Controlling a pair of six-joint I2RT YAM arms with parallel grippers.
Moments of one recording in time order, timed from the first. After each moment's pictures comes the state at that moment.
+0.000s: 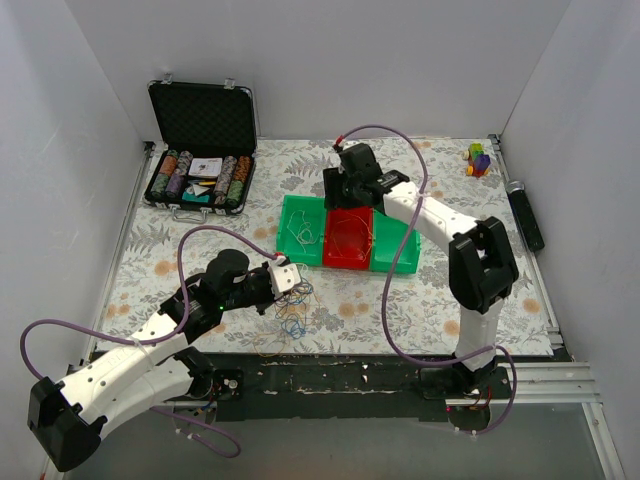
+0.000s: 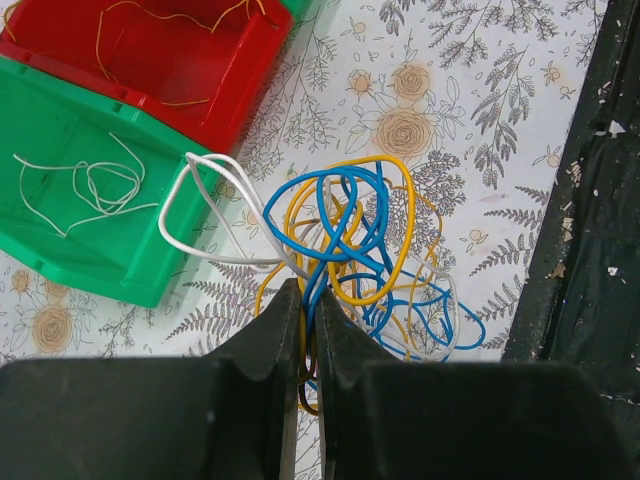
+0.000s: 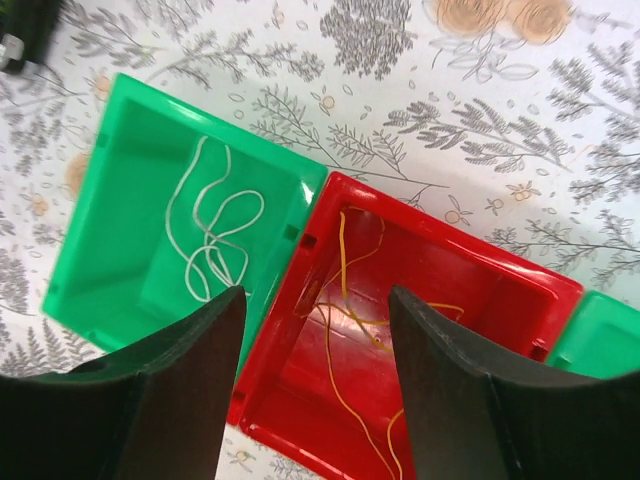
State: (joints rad) left arm -0.73 0.78 0.58 -0.32 0.34 0.43; right arm 0.62 1.92 1.57 -0.42 0.02 0.33
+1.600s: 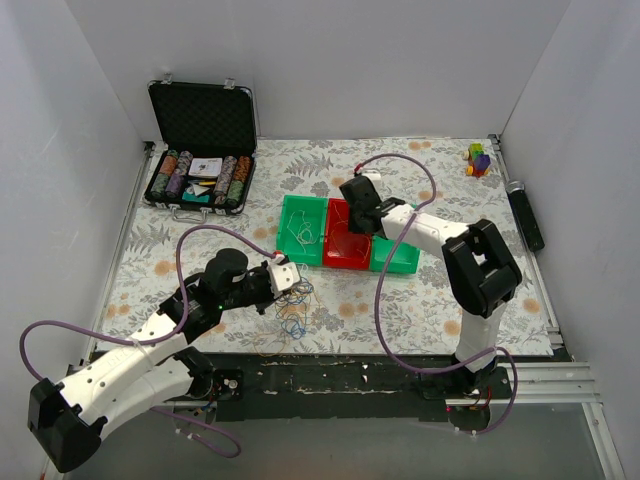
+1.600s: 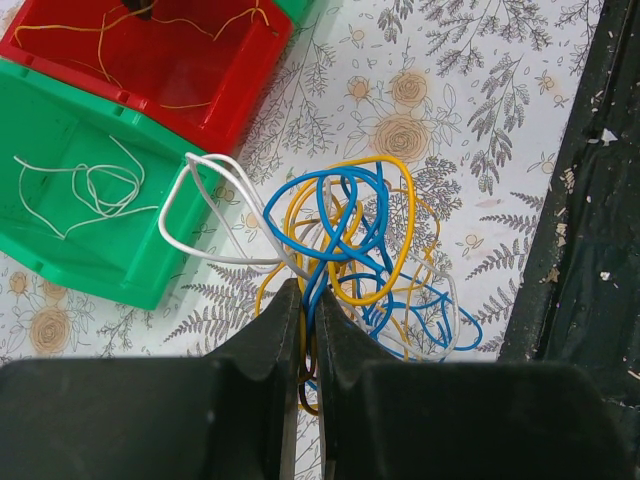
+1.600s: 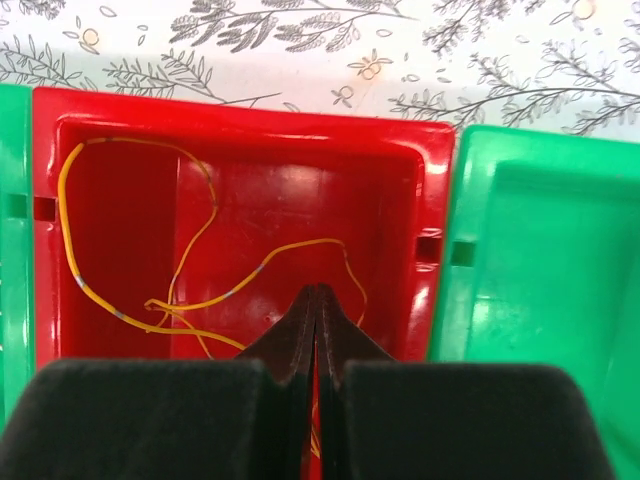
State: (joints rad) left arm -0.73 0.77 0.58 -0.32 0.35 0.42; right arm 0.65 1.86 1.29 -0.32 0.35 0.52
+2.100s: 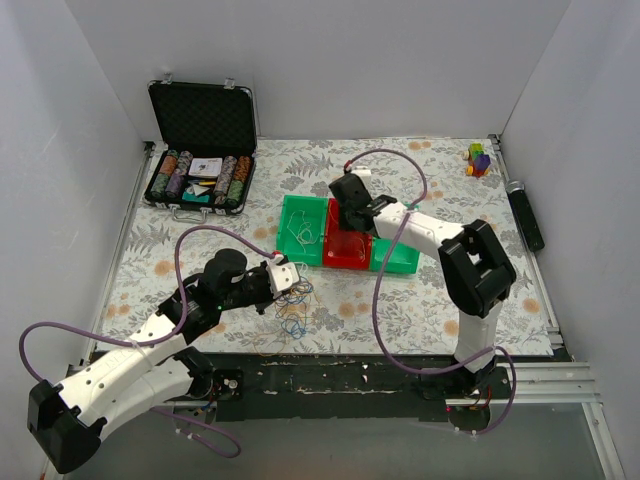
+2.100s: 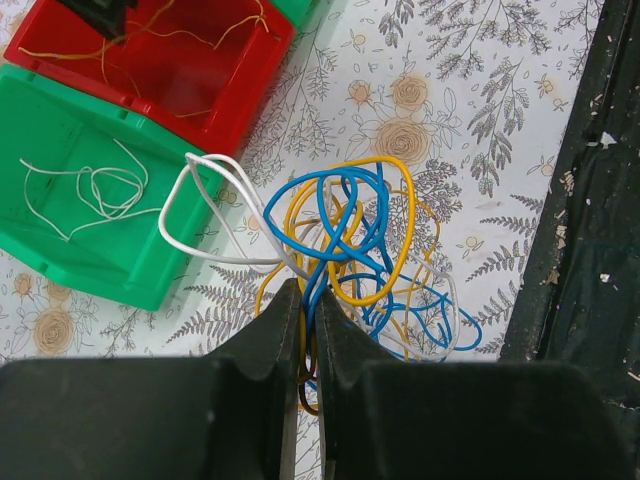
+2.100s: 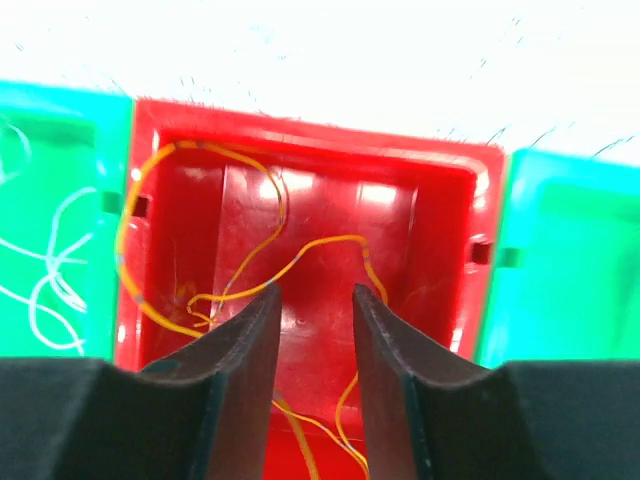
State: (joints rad) left arm -0.73 0.76 0.58 -0.32 0.35 0.42; right arm 0.71 1.92 1.37 -0.36 0.41 0.52
